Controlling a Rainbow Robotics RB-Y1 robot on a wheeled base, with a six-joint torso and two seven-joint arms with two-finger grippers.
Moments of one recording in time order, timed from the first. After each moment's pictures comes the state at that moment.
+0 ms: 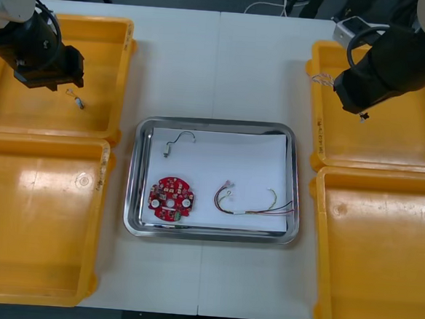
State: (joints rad) right arm -0.85 -0.57 0.10 -1.72 -0.68 1.92 1.64; left arm -0.92 0.63 -0.07 -1.14 0.59 1.56 -1.24
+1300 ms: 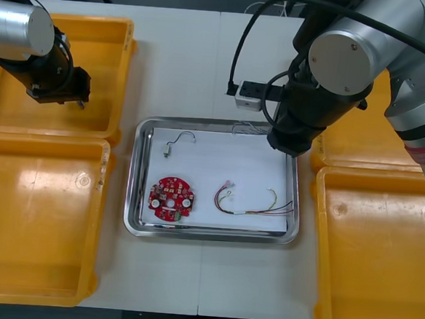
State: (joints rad) right arm -0.91 -0.54 0.46 -1.72 -0.84 1.80 2.04; left arm -0.92 0.62 -0.17 -0.96 0.60 1.34 -1.31
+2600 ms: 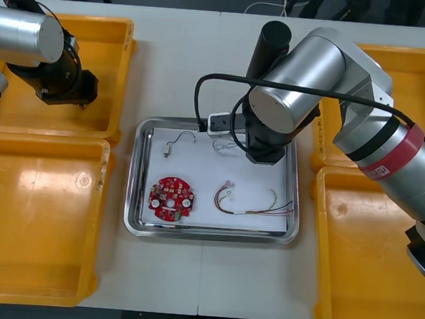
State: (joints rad) right arm -0.93 -0.46 0.66 -1.59 -0.64 1.61 2.29; left arm -0.92 0.60 -0.20 -0.94 0.61 1.28 -1.32
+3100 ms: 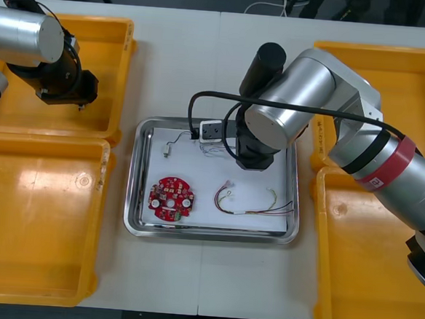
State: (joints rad) right arm -0.90 -0.46 0.71 -1.57 -0.64 1.46 2.29; left arm -0.92 0.60 -0.20 -0.94 0.61 1.28 -1.34
